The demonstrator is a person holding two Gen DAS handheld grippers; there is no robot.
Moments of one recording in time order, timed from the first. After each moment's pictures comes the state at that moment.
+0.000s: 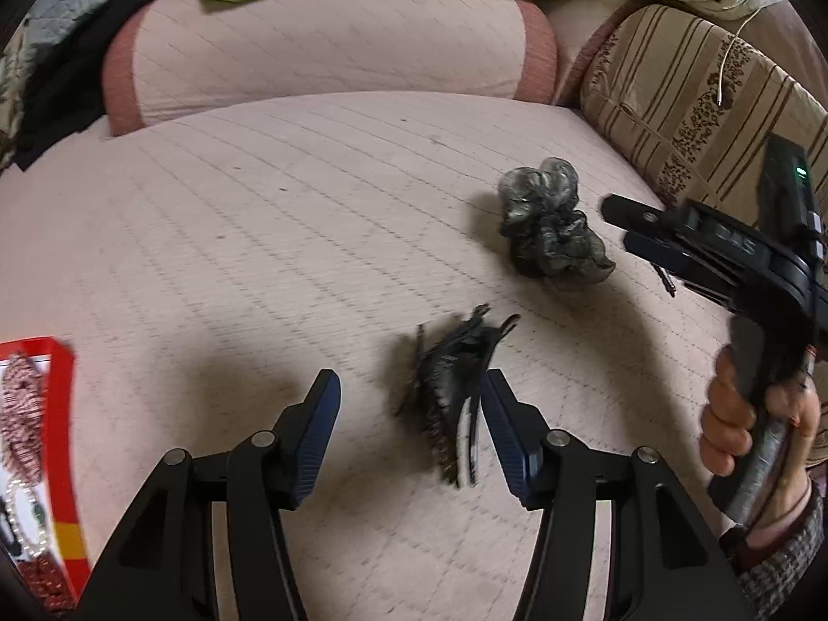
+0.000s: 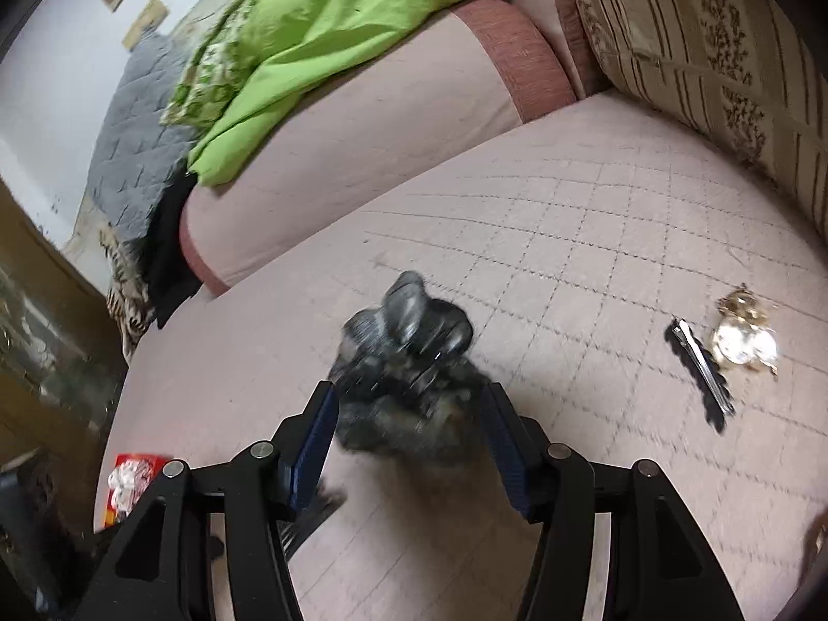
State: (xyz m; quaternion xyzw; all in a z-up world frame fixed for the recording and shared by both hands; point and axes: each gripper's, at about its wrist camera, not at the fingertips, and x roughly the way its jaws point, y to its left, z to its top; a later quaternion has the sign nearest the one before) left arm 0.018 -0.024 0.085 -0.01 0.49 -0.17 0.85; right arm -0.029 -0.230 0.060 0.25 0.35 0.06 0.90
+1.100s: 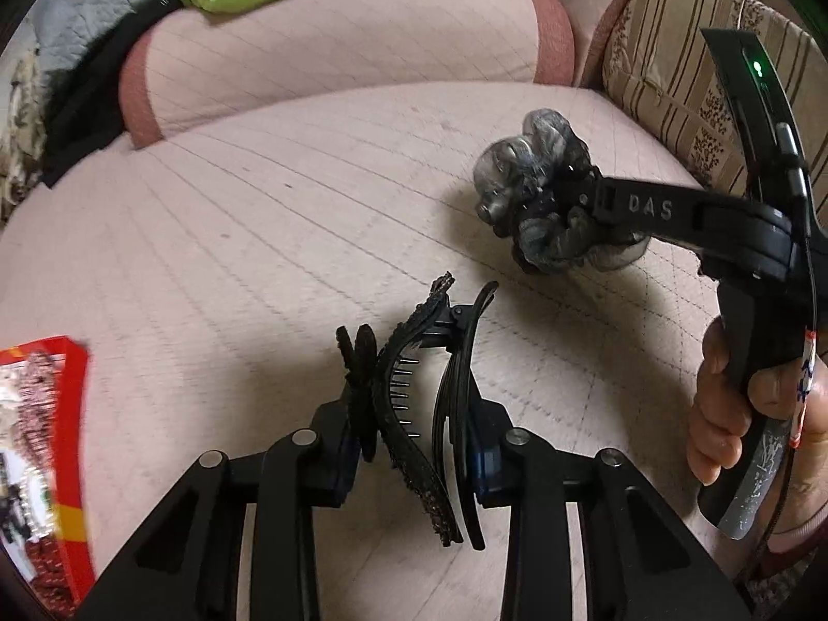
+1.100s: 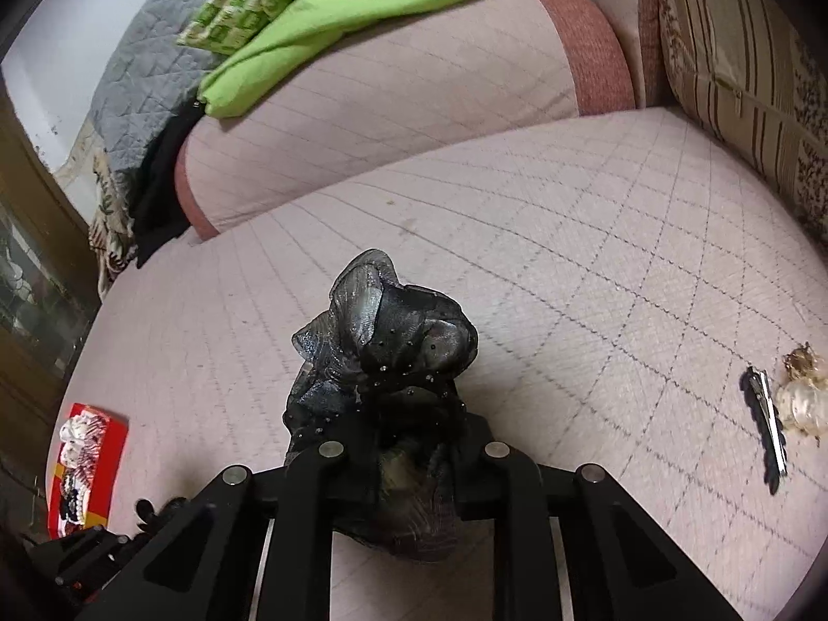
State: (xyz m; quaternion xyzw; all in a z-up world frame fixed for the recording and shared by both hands) left arm 0.004 -0.049 0.077 0.05 0.48 -0.10 0.87; right arm 0.001 -0.192 0.049 0.15 0.37 0.07 0.91
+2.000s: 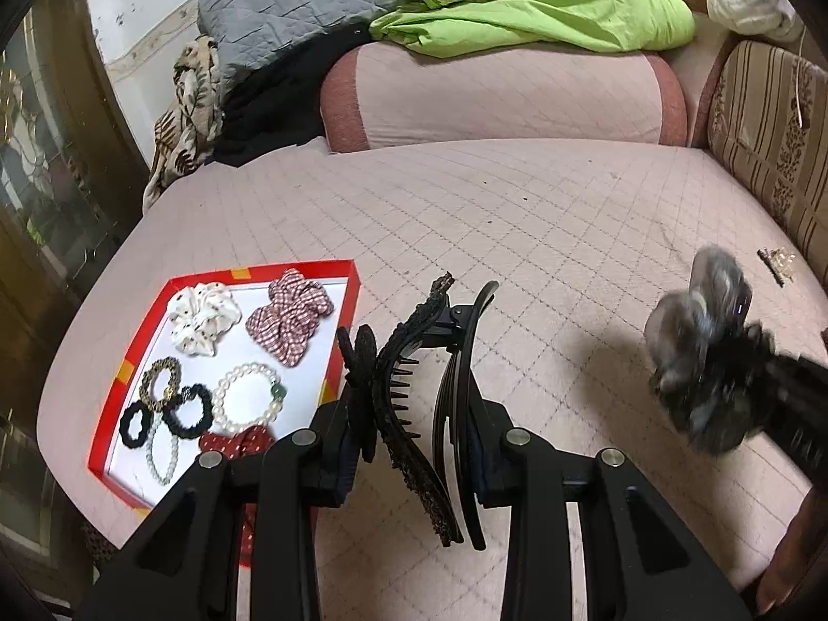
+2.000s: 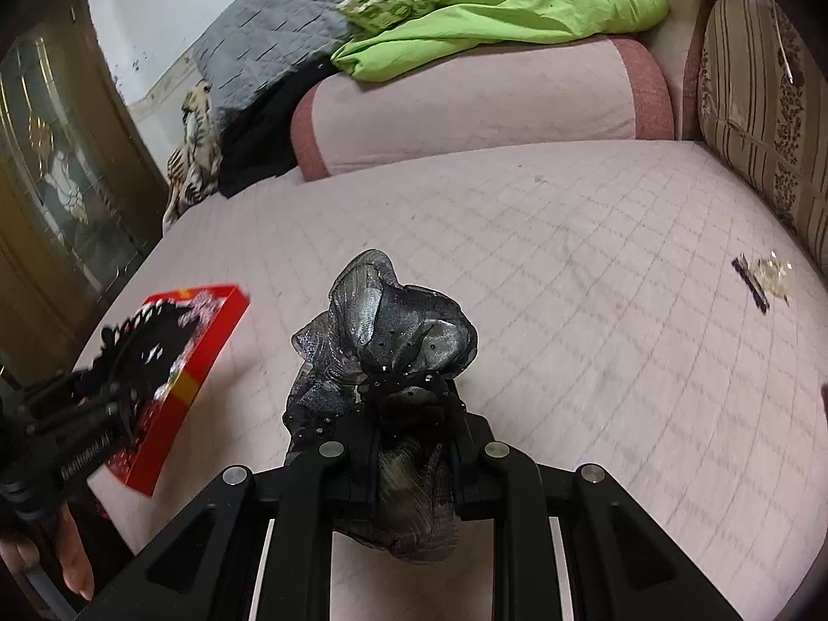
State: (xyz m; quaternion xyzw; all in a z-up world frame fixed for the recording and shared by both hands) left arm -0.110 0.081 0.134 0.06 0.41 0.06 0.91; right arm -0.160 -0.070 0.069 0.10 0.36 0.11 0.92
